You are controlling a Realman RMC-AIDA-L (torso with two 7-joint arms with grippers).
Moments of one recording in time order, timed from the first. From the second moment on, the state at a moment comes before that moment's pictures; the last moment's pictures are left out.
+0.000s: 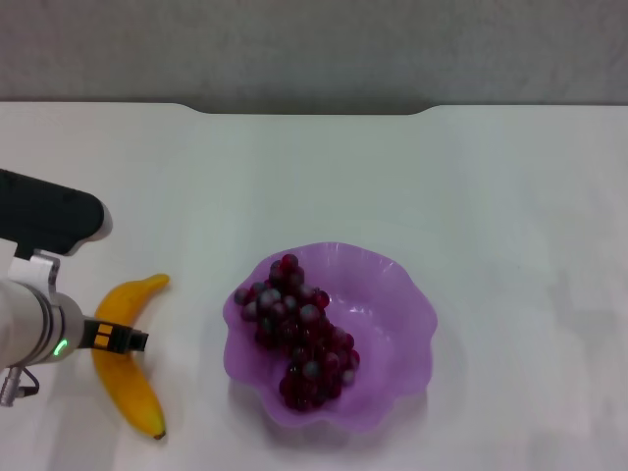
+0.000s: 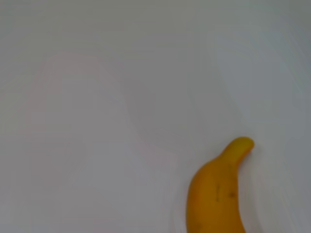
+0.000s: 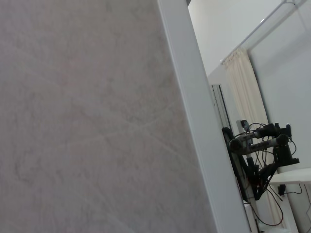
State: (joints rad) left arm -0.35 -1.97 -1.25 -1.33 -0.14 0.97 2.84; right arm 0.35 2.02 -1.51 -0.34 0.45 -1.03 0.25
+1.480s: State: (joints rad) left arm -0.29 -1.95 -1.27 -1.57 -0.04 1.00 2.84; right arm 0.35 2.02 -1.51 -0.32 0.45 -1.05 0.27
